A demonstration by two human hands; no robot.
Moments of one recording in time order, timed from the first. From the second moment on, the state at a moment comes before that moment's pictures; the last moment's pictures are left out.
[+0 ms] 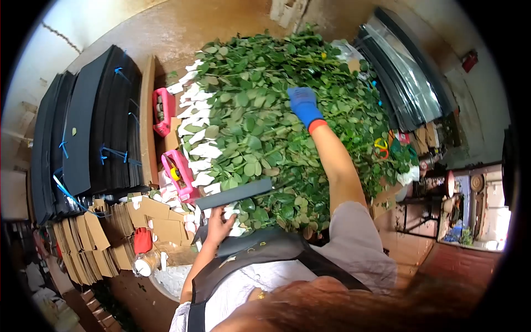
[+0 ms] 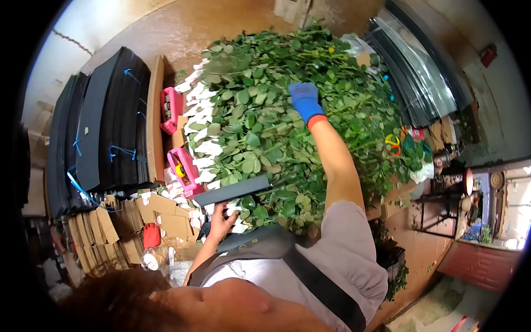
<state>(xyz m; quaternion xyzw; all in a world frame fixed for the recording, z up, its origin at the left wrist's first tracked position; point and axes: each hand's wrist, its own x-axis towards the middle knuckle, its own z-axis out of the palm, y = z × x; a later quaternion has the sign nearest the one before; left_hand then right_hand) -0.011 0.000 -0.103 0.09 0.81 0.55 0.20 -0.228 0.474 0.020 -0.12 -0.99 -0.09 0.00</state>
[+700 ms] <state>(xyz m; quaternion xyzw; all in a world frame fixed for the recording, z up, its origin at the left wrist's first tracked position) -0.013 0.004 -0.084 0.14 0.85 0.48 0.15 -0.151 0.465 0.169 0.15 -0.89 0.06 0.42</state>
